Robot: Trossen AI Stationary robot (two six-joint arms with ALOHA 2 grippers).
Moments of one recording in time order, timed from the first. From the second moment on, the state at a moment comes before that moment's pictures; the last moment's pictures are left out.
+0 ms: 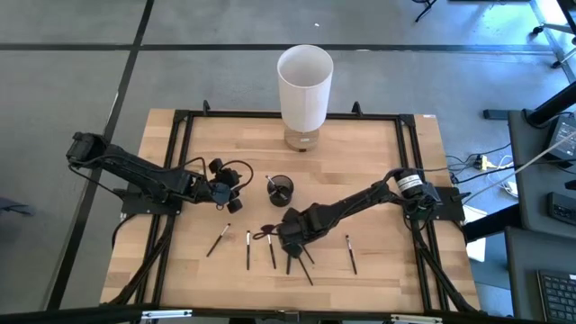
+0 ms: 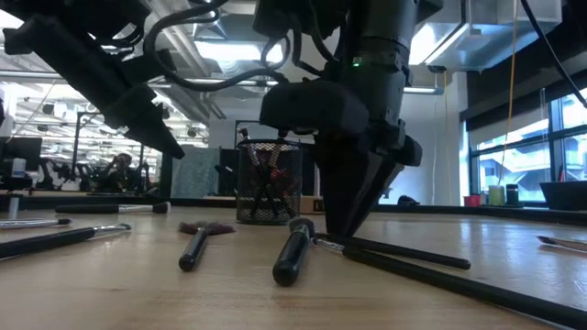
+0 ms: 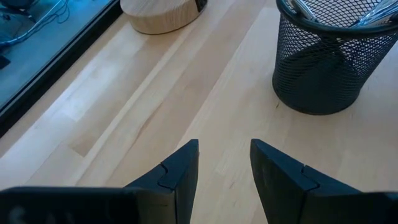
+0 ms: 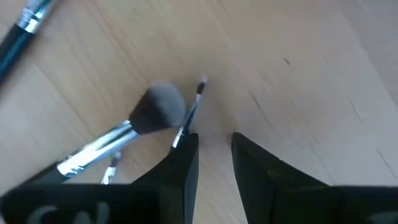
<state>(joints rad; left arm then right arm) -0.19 1.11 0.44 -0.19 -0.66 -0.41 0.31 2.13 1.59 -0.83 0.14 0.91</state>
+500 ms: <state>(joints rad) -0.19 1.11 0.44 -0.19 -0.66 -0.41 0.31 2.10 1.60 -0.83 0.14 0.91</state>
